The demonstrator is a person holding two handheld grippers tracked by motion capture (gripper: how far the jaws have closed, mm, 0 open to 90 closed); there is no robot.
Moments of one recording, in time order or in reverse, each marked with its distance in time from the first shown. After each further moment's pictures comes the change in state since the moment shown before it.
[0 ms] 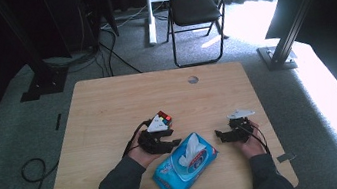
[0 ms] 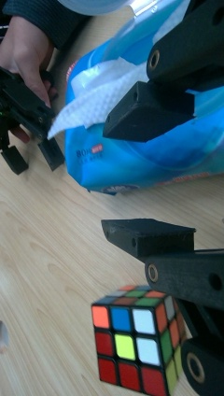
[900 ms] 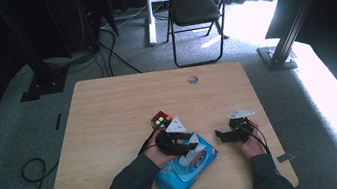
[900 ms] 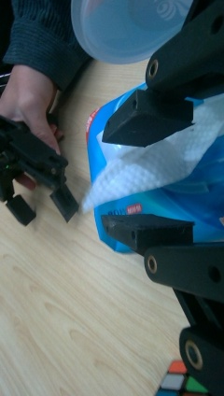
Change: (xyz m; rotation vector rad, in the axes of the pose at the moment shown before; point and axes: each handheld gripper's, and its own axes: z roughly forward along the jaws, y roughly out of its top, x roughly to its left) left arm -0.027 0.020 0.034 0.031 -0.126 0.068; right arm 0.000 0.000 0.000 0.000 0.000 0.000
